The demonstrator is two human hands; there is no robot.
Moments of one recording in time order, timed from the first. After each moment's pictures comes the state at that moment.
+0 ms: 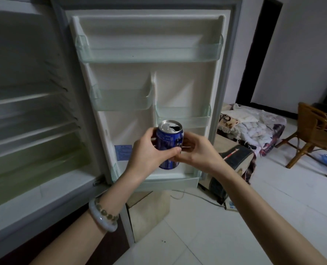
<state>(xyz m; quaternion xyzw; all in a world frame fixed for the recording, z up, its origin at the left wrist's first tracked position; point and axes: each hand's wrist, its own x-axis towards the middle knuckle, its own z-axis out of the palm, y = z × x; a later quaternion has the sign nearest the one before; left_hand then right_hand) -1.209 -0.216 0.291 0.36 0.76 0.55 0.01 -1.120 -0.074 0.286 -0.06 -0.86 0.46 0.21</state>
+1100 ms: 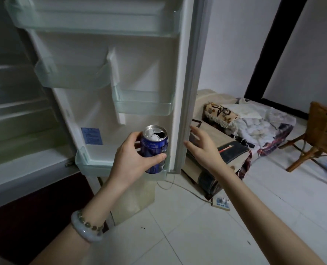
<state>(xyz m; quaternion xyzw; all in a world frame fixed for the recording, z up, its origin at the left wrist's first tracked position) -1.133 -0.110 0.235 0.27 0.79 0.55 -0.01 -1.072 0.105 0.213 -0.13 -0.88 0.39 0.24</state>
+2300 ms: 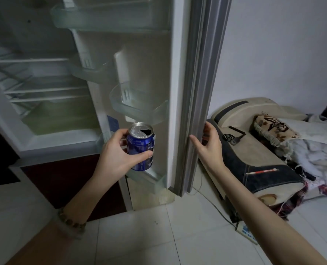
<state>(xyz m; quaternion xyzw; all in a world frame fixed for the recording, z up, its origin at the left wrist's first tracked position) -1.095 -0.082 0.227 0.11 0.81 0.57 -0.11 -1.122 0.182 0.179 -0.01 -0.82 0.49 0.29</state>
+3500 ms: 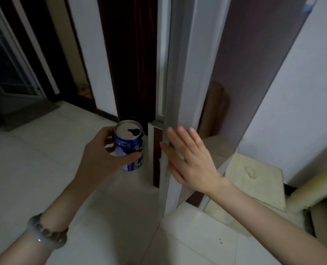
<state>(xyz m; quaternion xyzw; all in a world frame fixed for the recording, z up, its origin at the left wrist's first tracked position) -0.968 -0.419 0.208 -0.17 0.81 0.47 -0.31 -1.110 -0.231 0.191 0.60 -0.64 0.14 0.46</state>
